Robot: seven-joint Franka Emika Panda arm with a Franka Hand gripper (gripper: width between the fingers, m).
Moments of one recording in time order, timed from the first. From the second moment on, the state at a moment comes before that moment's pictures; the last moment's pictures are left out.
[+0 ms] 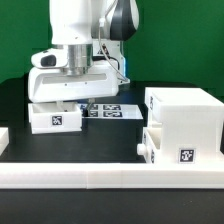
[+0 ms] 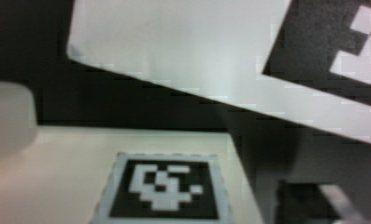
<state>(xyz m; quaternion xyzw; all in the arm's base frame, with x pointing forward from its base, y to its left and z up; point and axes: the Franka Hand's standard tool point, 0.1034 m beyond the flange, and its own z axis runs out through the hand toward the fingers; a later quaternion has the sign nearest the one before) 0.368 -0.083 0.004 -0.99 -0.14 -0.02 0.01</state>
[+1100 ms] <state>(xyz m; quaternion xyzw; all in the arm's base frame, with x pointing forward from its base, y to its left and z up) 0.422 -0.042 0.049 -0.98 -0.19 -0.03 0.01</state>
